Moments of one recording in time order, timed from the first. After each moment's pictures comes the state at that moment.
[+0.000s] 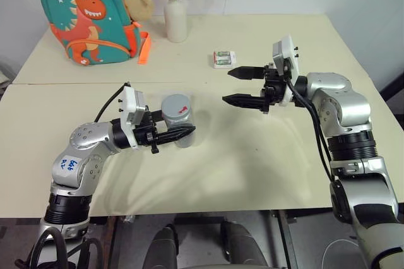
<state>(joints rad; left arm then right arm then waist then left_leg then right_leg) -0.43 0.55 0.08 -0.20 -0.60 0.44 -0.99 -0.94 -0.54 0.04 0.32 0.46 0.43 1.27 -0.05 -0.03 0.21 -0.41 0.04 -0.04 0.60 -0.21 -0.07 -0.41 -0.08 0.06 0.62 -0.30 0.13</state>
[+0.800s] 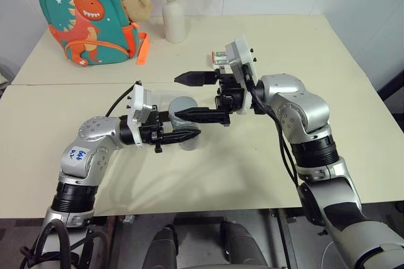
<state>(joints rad) -0.51 0.54 0.02 -0.11 -0.60 0.42 -1.08 -0.96 -0.30 0.15 0.10 0.53 0.52 1.20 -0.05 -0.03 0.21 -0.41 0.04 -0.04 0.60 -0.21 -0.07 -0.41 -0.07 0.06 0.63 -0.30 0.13</state>
